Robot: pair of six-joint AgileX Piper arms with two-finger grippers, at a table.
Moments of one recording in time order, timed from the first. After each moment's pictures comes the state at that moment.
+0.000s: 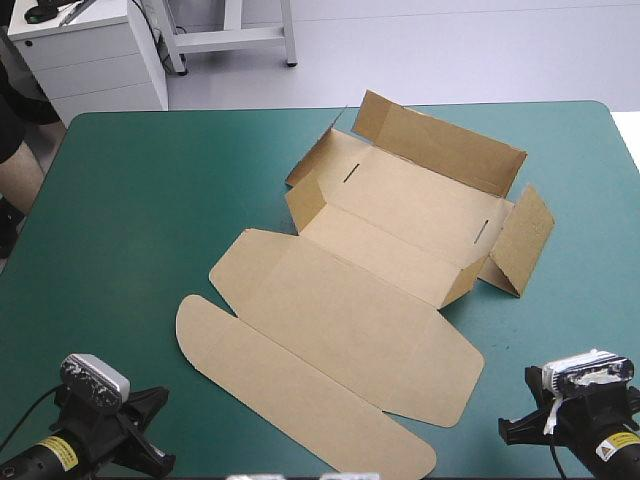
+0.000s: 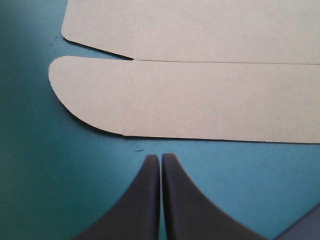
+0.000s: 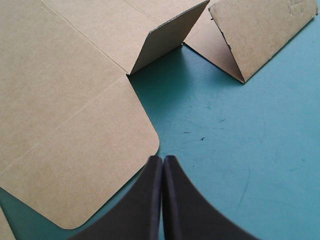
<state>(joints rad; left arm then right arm) -0.36 0.28 -0.49 -0.20 0.97 0.18 0.00 0.25 -0.50 0.28 0.94 -0.30</state>
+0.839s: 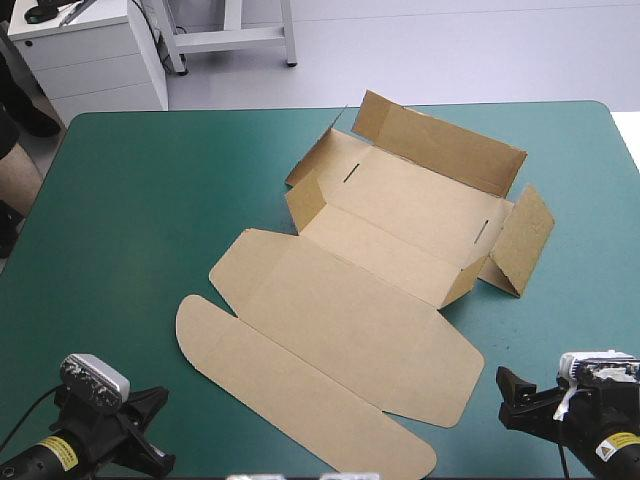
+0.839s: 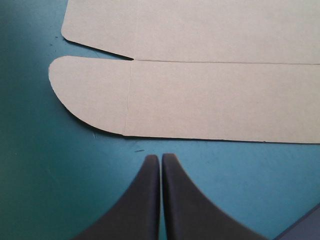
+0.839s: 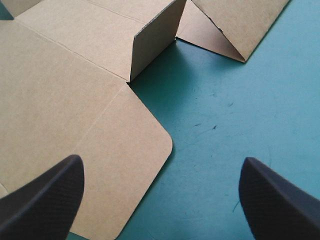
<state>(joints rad) -0.36 0.28 -0.49 -0.20 0.97 0.18 0.00 0.25 -0.50 0.28 0.94 -0.04</state>
